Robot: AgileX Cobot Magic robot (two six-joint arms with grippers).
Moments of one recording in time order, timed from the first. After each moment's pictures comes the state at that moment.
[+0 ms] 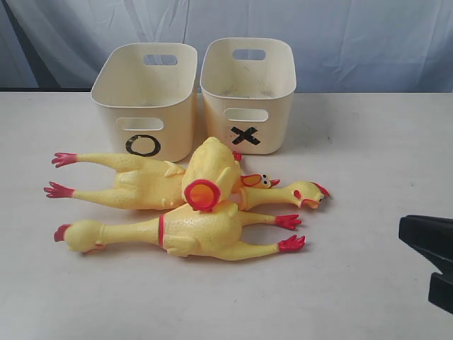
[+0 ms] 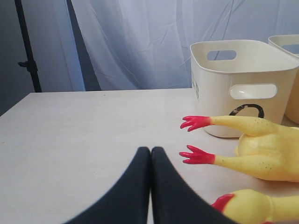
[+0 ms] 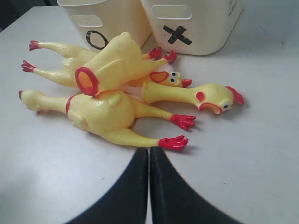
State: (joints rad) left arm 0.01 0.01 0.00 0.02 0.21 0.01; right arm 0.23 0.51 -0.30 0.77 0.53 -0.58
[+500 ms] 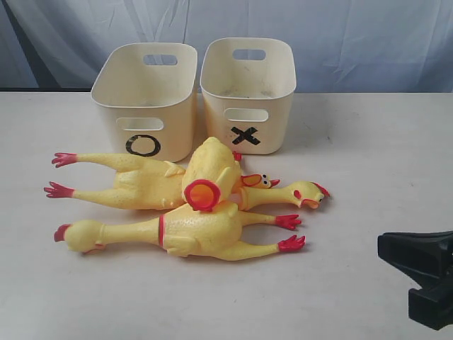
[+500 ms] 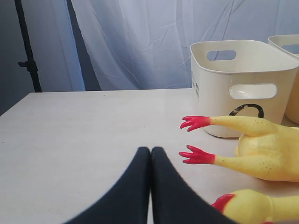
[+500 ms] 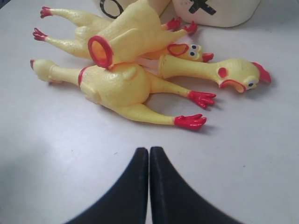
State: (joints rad) left arm 0.01 0.01 0.00 0.02 0.21 0.01; right arm 0.32 0.60 -0.30 0.78 0.53 -0.60
